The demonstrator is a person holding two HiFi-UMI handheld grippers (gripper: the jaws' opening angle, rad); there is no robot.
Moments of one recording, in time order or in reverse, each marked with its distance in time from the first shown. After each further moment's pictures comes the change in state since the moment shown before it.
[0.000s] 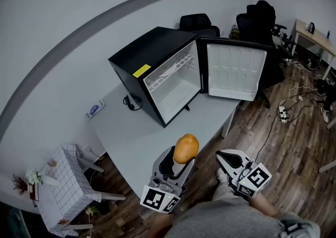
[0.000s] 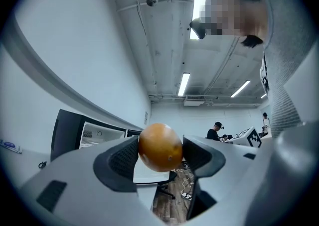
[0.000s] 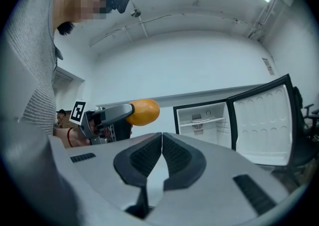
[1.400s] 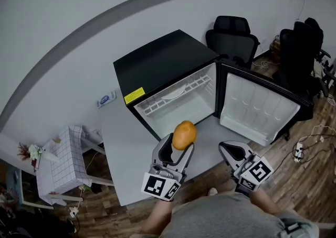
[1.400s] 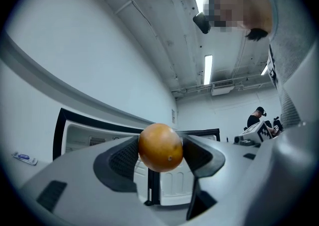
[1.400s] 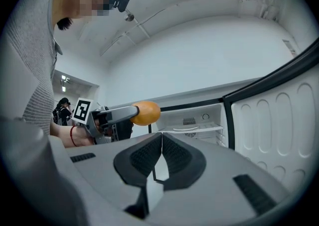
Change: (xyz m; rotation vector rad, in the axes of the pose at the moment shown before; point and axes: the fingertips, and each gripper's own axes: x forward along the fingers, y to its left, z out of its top) left arm 0.212 0.115 -0.029 0.103 -0.003 0.344; right arm 0.120 -0.236 0.030 -0.011 0.013 0.274
